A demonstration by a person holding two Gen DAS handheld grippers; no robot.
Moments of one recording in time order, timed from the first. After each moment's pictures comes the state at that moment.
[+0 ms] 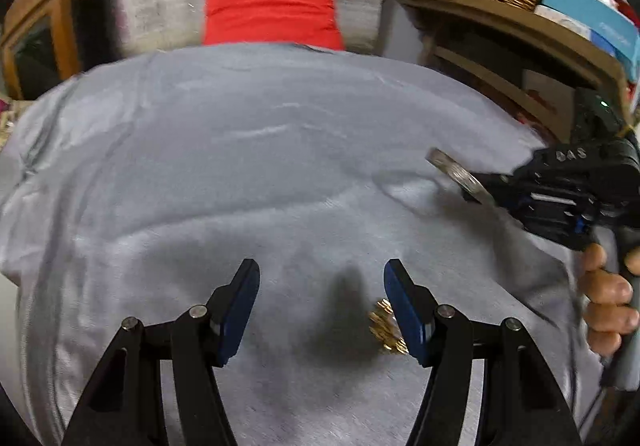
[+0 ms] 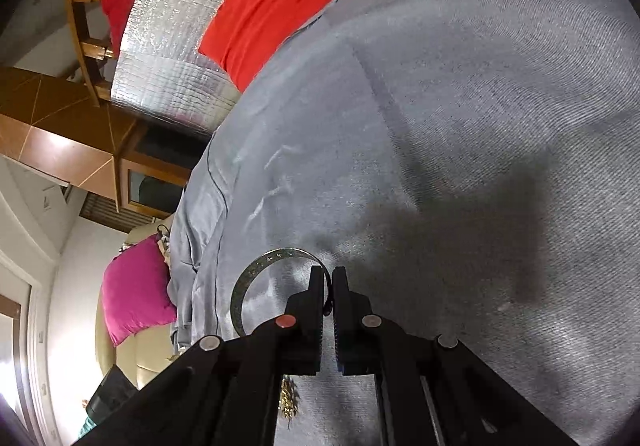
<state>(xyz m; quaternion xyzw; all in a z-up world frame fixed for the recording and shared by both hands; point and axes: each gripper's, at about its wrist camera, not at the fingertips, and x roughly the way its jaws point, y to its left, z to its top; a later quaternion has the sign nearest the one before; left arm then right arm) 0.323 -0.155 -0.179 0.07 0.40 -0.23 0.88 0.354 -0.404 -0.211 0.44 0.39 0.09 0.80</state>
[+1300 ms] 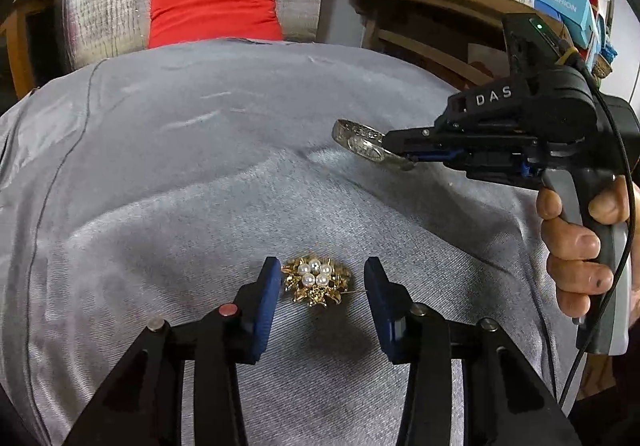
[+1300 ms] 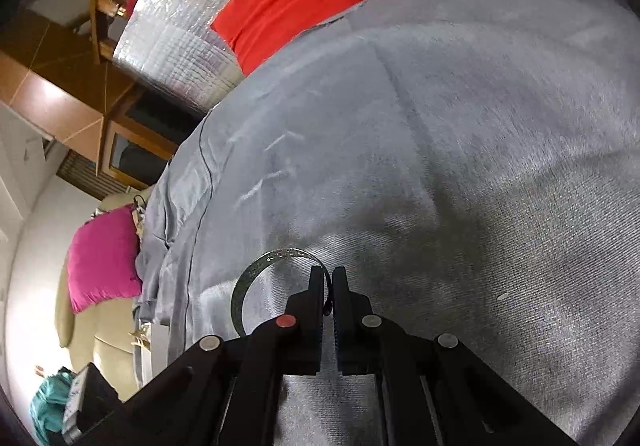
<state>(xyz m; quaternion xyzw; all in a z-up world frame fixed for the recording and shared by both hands) 0.289 -0.167 -0.181 0.09 0.40 -0.31 0.86 0.350 -0.374 -0.189 0.35 0.41 0.07 0.84</state>
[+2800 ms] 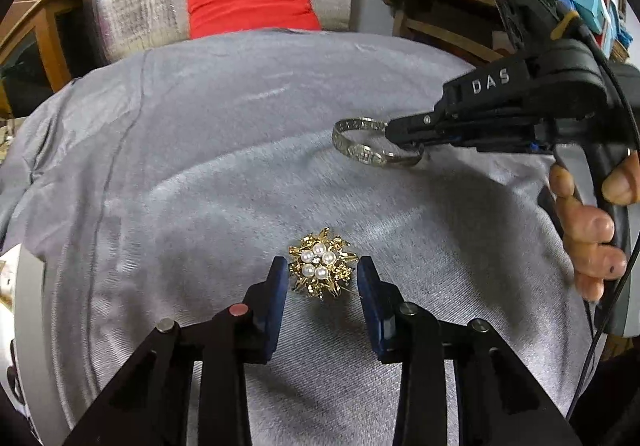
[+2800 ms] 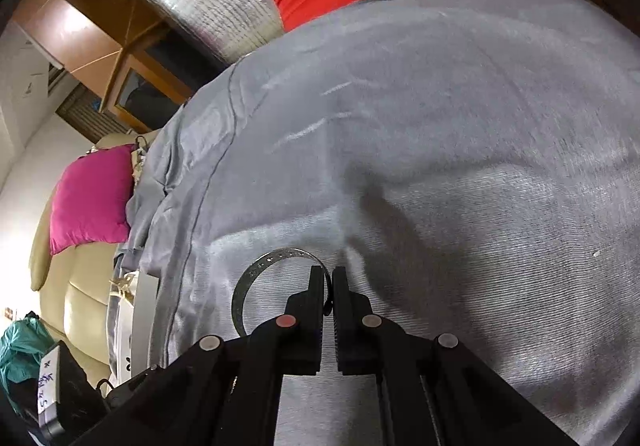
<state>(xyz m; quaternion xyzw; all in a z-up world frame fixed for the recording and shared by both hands) 0.268 -0.096 -0.179 0.12 0.40 -0.26 0.87 0.354 -0.290 -0.180 0.26 0.44 0.11 0.85</state>
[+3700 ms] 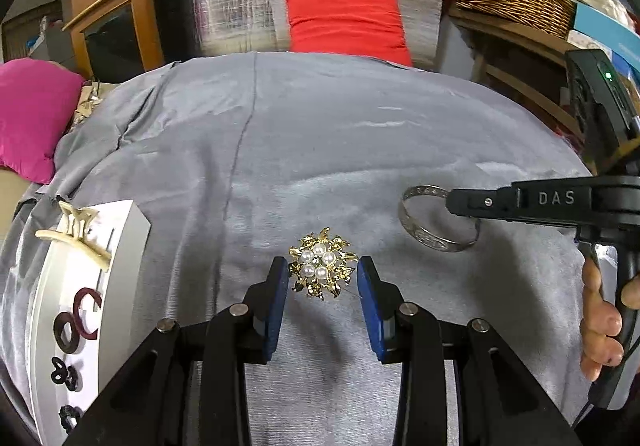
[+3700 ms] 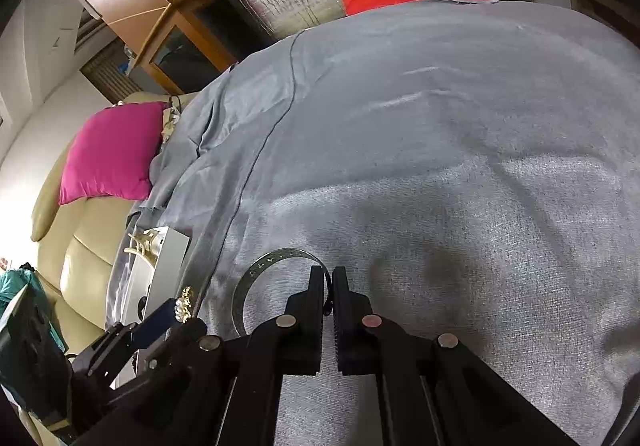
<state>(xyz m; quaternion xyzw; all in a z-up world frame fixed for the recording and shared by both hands) 0.264 -0.016 -0.151 0.07 0.38 -0.14 0.91 0.336 -0.209 -0.167 0.20 0.43 0.15 0.86</state>
